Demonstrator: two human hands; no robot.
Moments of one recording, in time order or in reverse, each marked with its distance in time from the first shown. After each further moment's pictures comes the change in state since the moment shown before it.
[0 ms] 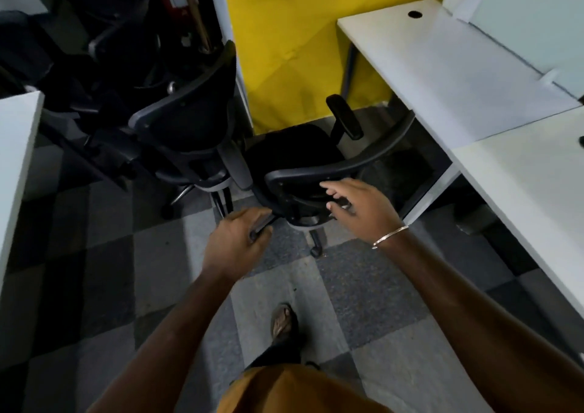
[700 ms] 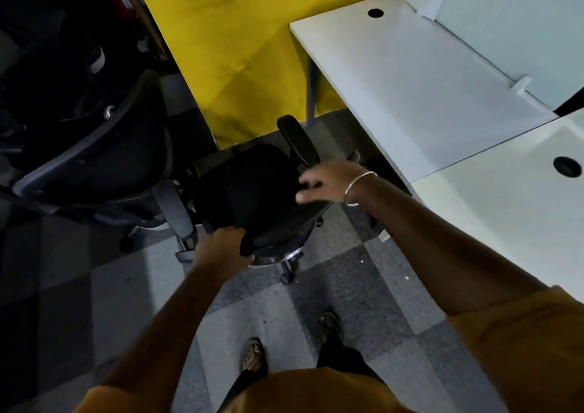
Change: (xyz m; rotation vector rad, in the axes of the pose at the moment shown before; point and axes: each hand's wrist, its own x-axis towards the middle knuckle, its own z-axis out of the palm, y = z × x) left_hand 0.230 0.084 0.118 0.472 -0.461 -0.153; right_hand 0.198 0.213 -0.119 -0.324 -0.639 0.116
